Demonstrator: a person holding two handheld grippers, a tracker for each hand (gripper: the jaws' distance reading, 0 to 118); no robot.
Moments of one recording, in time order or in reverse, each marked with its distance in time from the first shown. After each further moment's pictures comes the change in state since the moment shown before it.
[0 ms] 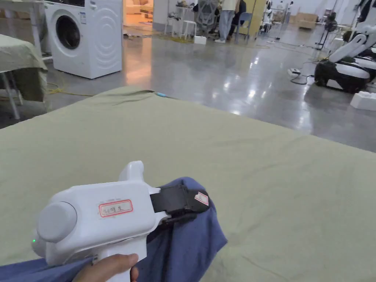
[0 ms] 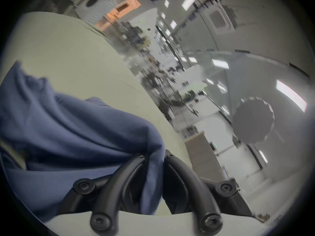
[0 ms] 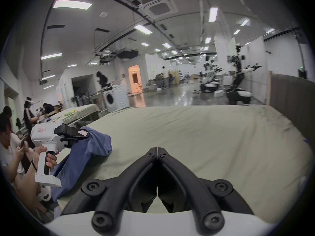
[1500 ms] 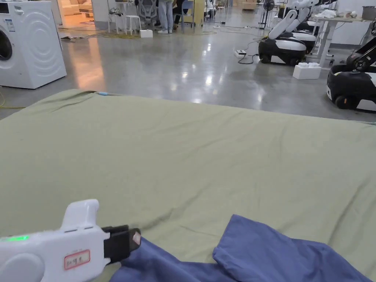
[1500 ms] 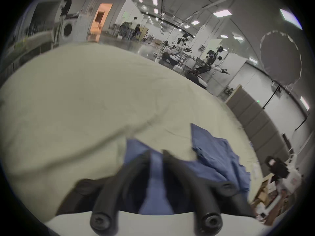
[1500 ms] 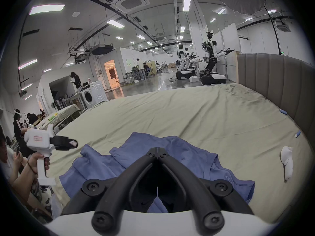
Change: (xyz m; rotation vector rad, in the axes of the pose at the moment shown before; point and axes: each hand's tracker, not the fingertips) left arm -0.016 -0.046 -0.009 -0.139 0.500 -0.424; right arm 0.083 -0.058 0.117 -0.120 -0.127 -0.113
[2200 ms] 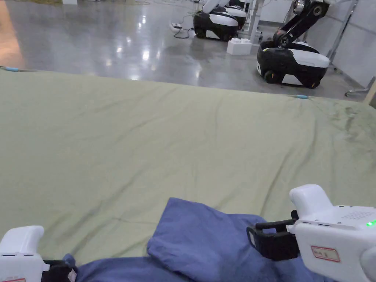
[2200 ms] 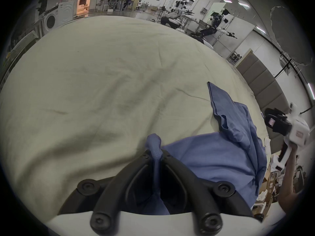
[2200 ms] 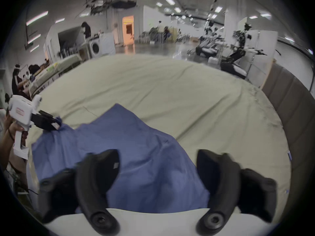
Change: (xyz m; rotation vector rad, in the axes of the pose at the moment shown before) left arm 0.004 -0.022 -0.049 -0.338 0.001 -0.068; right arm 0.034 0.052 -0.209 -0.430 0.050 0.334
